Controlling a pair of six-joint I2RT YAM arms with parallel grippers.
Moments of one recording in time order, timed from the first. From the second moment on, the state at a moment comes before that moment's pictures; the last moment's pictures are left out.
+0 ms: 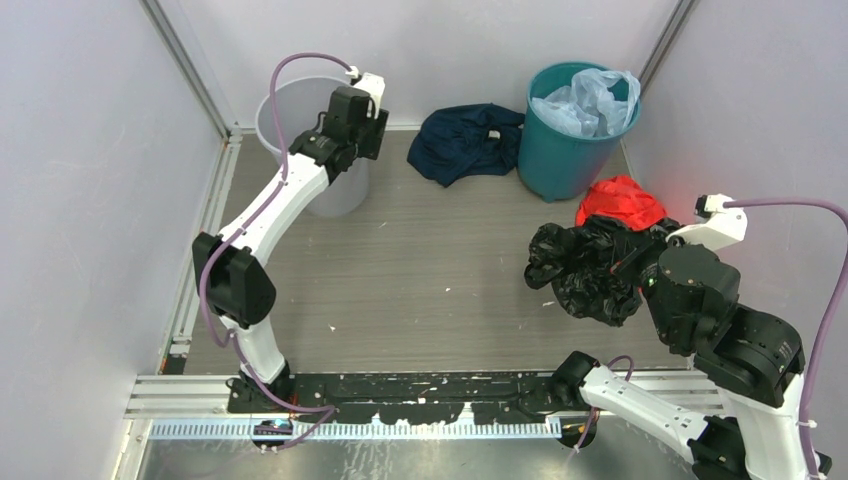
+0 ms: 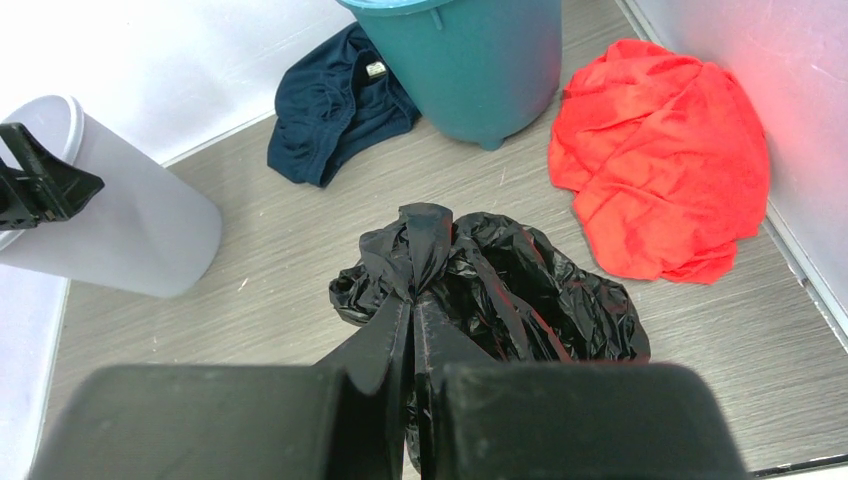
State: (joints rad) left arm -0.46 1.81 1.80 -0.50 -0.34 0.05; right arm 0.75 0.68 1.51 -1.23 0.82 0.68
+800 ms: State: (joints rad) left arm -0.48 1.75 1.82 -0.70 -0.18 0.00; right arm 0.75 0.68 1.49 -1.19 0.80 0.68
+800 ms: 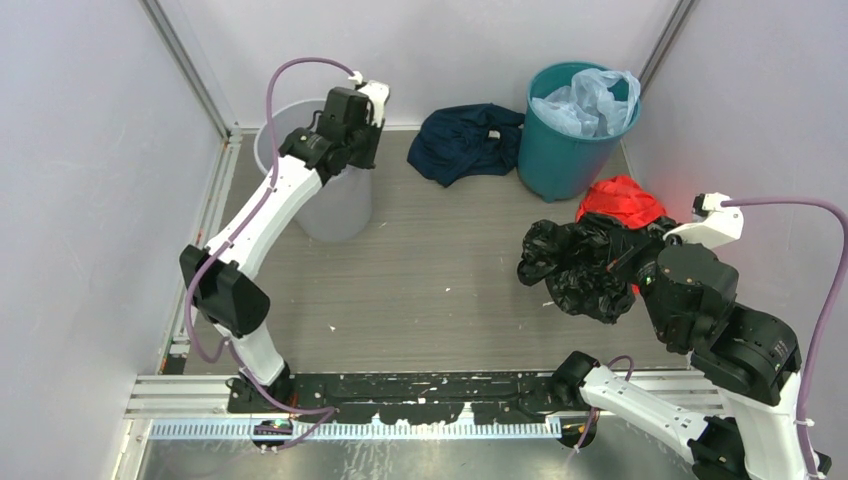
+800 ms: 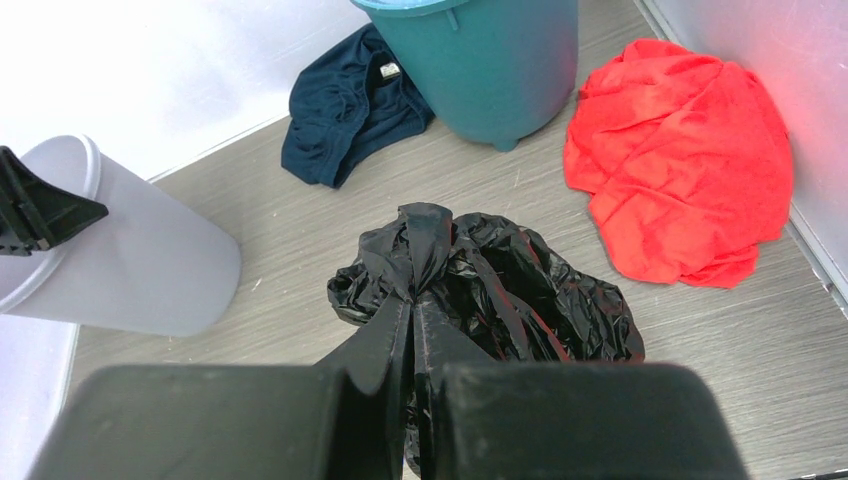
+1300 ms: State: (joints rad) left arm -0.71 1.67 1.87 -0.78 -0.05 -0.02; right arm 0.75 0.69 1.50 -1.18 0.83 0.67
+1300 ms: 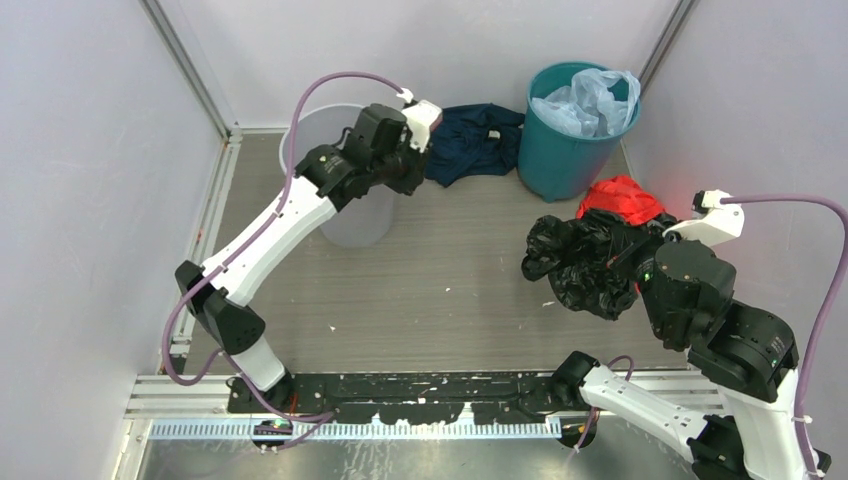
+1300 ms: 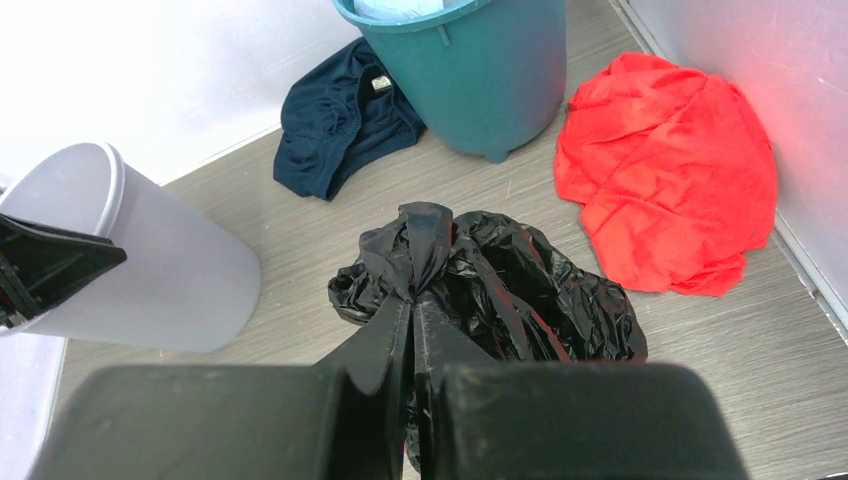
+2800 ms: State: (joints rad) left arm -0.55 1.60 1.71 -0.76 -0.16 0.05; right arm 0.75 0.69 1.45 -1.14 0.83 0.66
